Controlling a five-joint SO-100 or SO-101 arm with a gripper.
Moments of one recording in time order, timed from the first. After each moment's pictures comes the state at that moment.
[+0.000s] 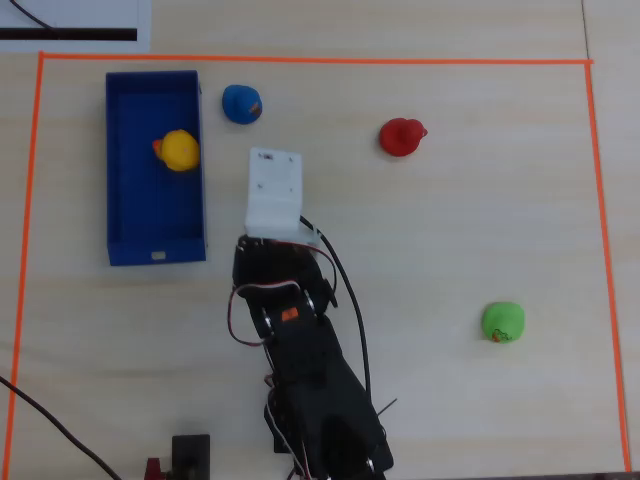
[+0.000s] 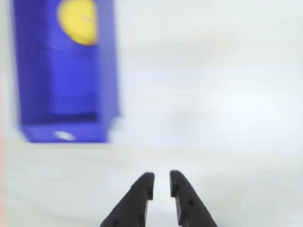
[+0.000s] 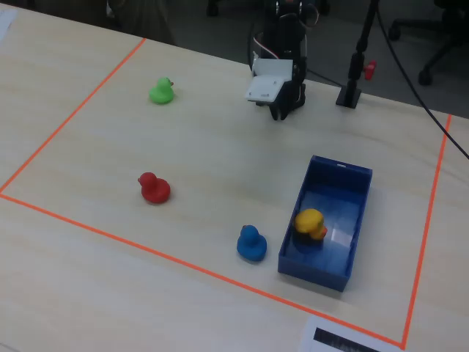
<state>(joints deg) -15.8 152.8 134.6 71.4 -63.5</state>
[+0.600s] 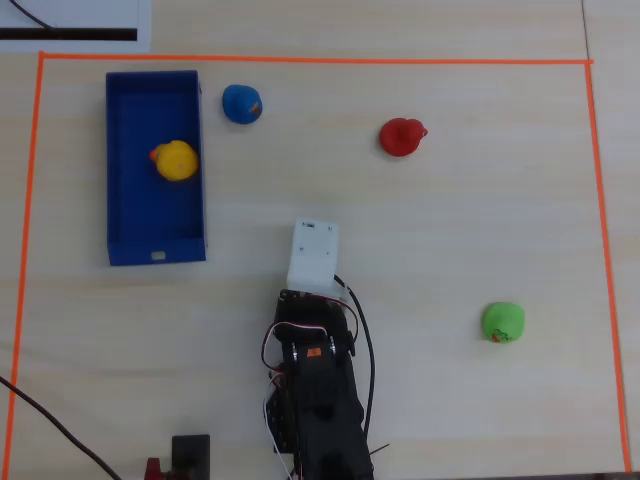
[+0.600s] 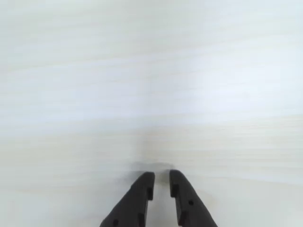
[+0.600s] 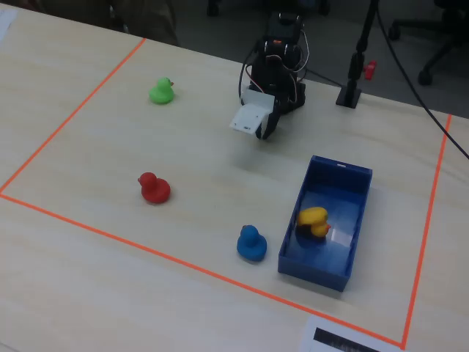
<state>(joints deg) -4.6 189.8 178.6 73.3 -70.2</state>
